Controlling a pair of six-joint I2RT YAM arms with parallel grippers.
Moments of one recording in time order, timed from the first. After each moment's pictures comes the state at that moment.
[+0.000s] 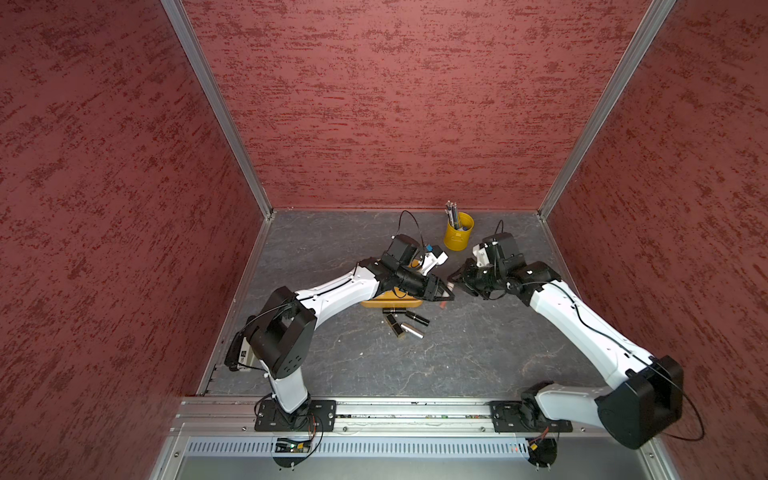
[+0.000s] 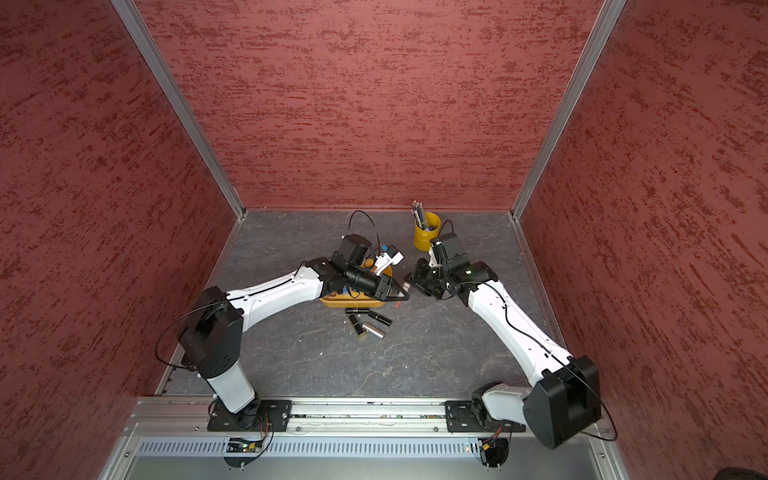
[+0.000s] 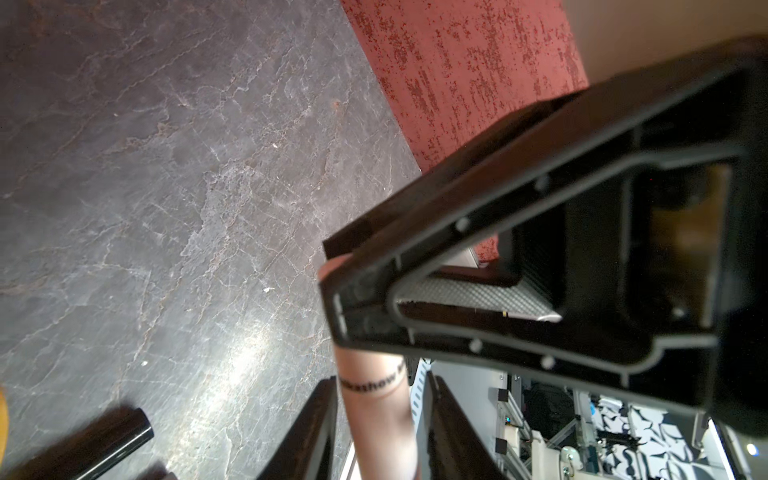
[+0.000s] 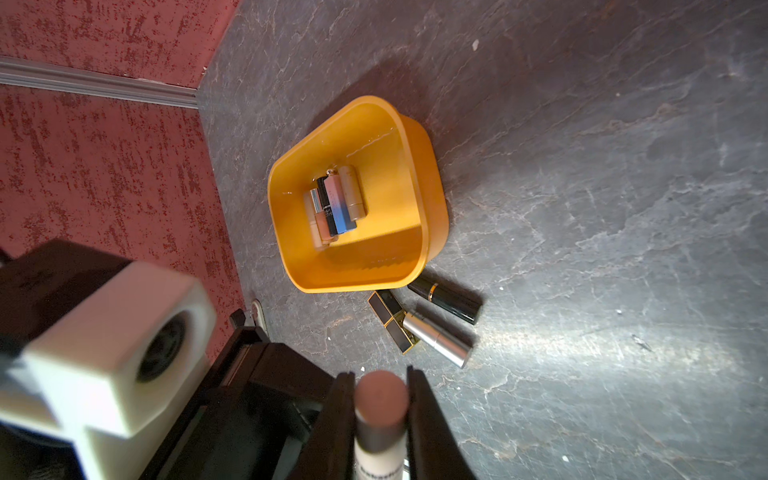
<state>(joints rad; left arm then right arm) -0.73 1.75 1.29 -0.27 0.84 -0.50 0.41 1.29 1.12 -0.70 -0.36 0.93</state>
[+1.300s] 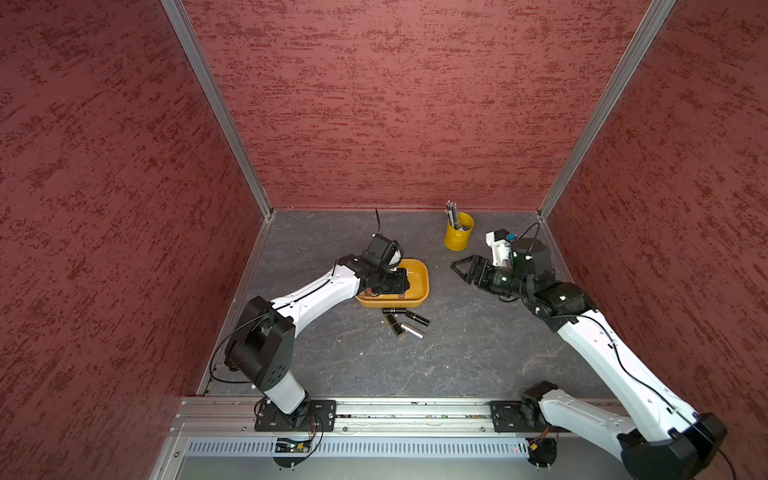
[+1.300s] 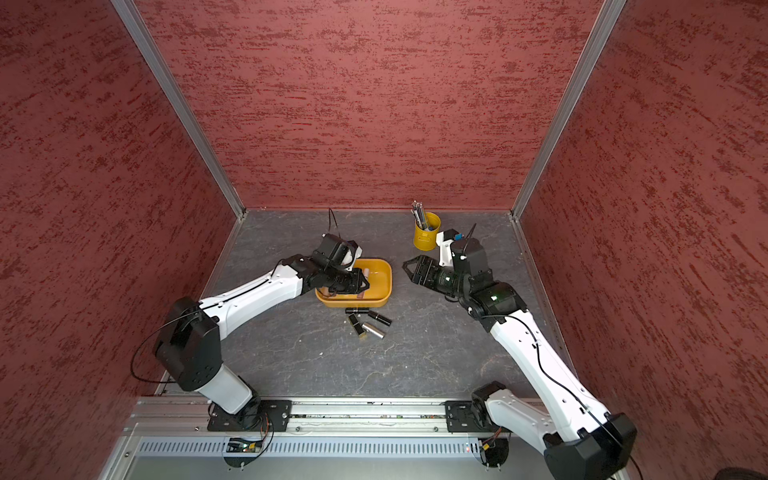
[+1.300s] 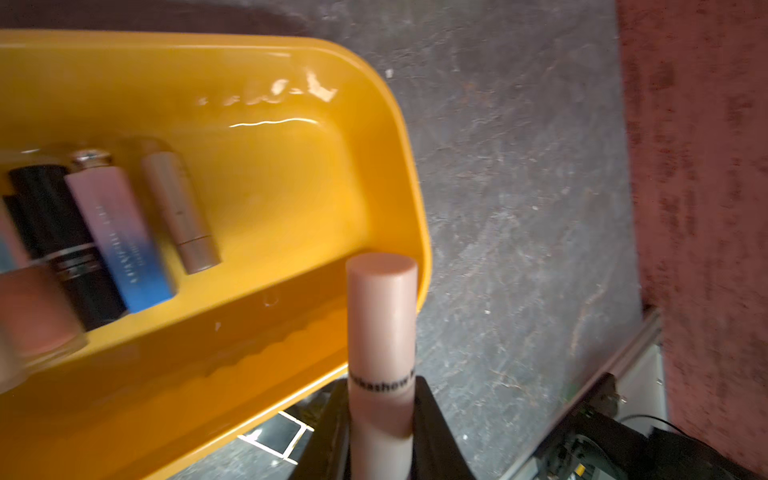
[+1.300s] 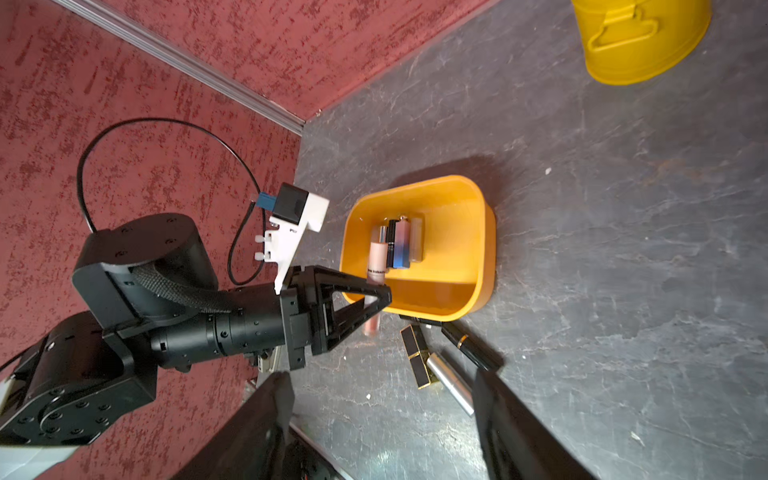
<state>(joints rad) -0.63 1.65 1.24 -0.59 0.22 -0.54 0.41 1.04 1.04 -0.56 -0.35 0.74</state>
